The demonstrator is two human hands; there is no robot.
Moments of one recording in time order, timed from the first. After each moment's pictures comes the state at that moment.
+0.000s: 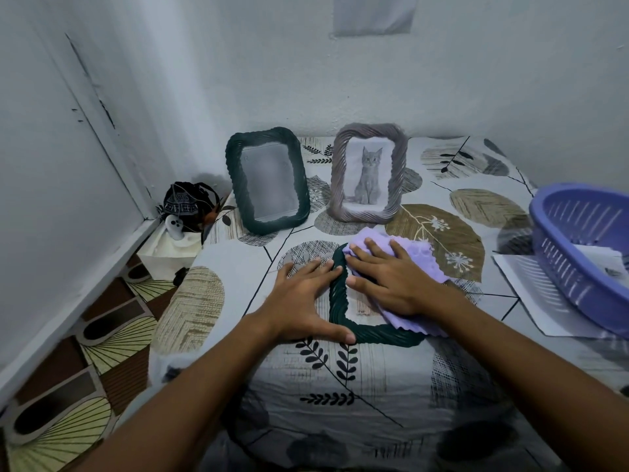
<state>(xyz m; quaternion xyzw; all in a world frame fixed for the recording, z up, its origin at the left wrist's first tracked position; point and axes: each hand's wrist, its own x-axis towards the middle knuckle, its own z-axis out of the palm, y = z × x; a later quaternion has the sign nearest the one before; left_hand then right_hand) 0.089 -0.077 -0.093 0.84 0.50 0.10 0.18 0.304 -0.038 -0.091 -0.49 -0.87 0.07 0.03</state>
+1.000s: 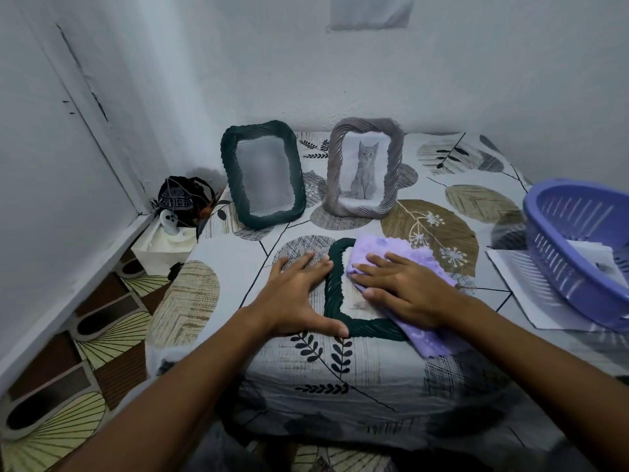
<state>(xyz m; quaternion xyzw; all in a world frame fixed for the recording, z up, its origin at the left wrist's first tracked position) 0.091 -0.085 -0.079 0.84 0.50 0.09 0.18 0.334 -0.067 -0.083 -0.41 -0.91 0.09 0.04</state>
